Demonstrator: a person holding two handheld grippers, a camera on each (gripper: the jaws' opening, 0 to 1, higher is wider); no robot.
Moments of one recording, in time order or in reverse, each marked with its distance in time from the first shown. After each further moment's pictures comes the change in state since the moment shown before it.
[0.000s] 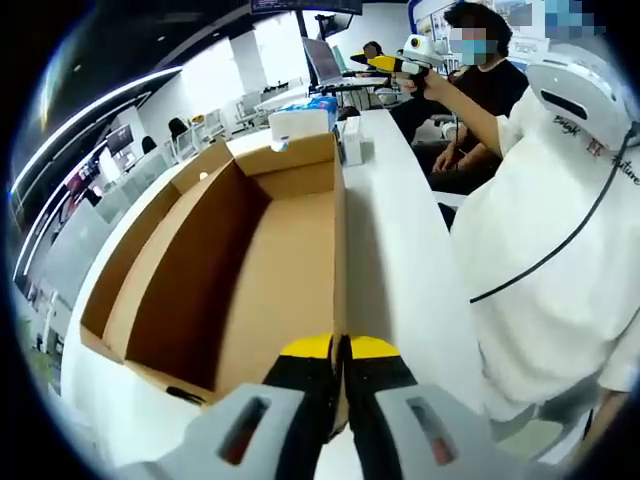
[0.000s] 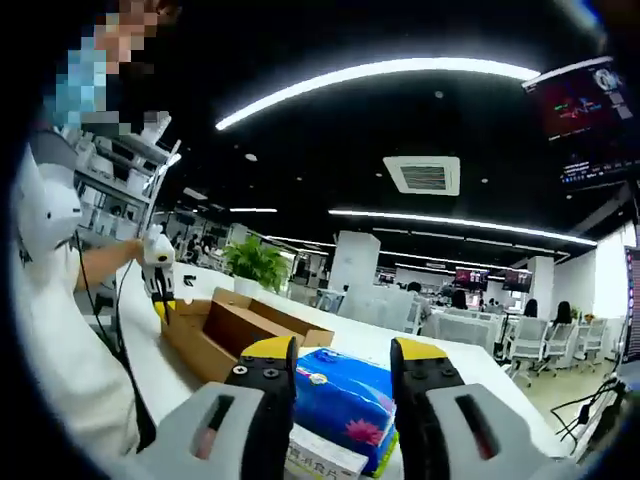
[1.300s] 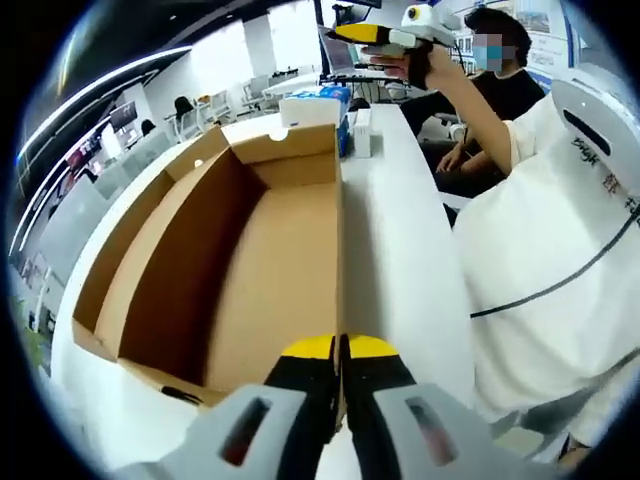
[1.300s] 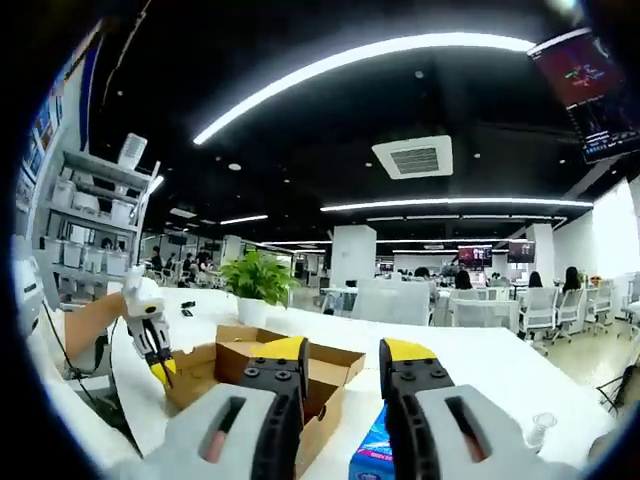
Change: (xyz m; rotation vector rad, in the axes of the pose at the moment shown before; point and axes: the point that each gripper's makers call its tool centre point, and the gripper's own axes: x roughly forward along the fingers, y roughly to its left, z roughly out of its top) left arm 0.001 0.003 -0.003 -0.083 0.056 -0.026; right arm 0.127 0.041 0.010 0.128 0.147 -0.110
